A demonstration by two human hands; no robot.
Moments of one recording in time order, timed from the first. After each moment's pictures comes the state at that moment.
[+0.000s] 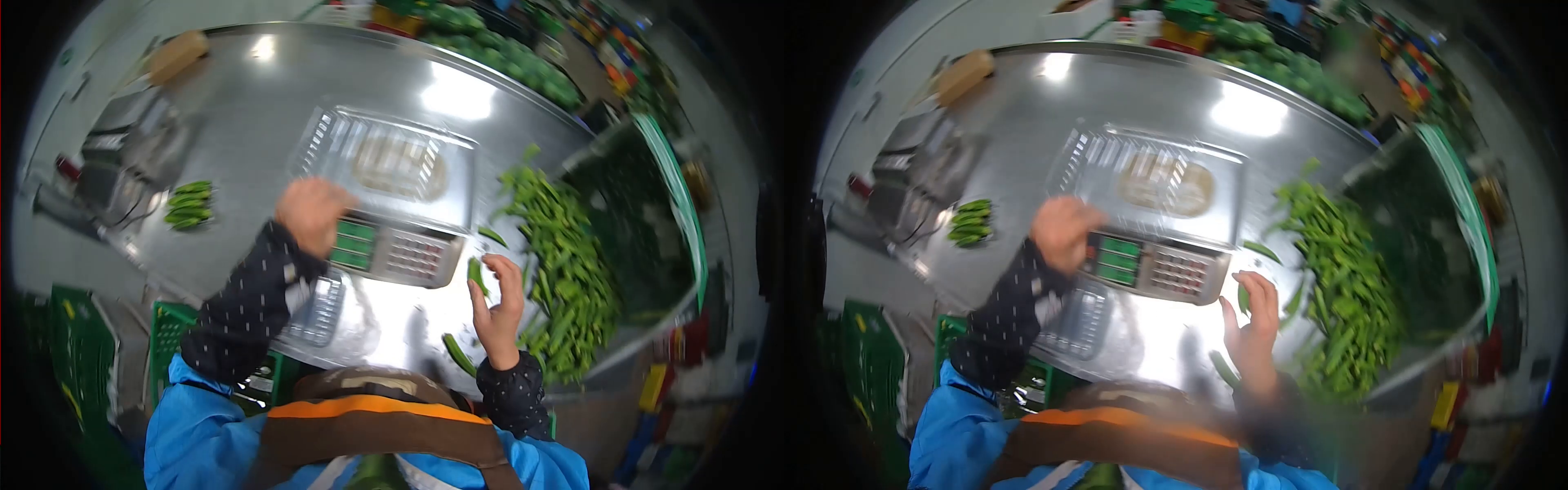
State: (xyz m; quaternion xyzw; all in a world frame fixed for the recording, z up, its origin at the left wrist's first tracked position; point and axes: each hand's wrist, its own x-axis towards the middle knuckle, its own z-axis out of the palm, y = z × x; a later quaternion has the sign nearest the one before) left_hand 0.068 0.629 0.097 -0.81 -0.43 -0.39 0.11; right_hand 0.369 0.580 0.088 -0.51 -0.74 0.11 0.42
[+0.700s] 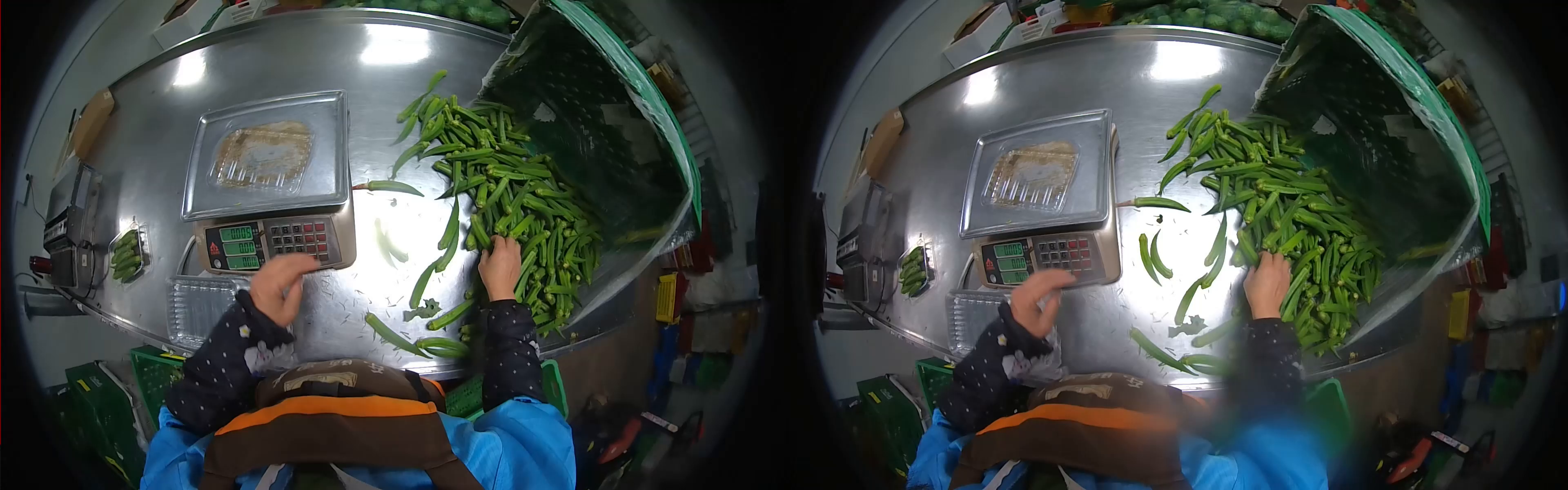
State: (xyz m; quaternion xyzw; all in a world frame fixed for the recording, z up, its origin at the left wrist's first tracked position) left_hand 0.216 0.588 0.043 -0.79 -0.44 -0.33 -0.27; right_hand 0.612 0.596 -0.058 -0.78 -0.61 -0.04 0.14
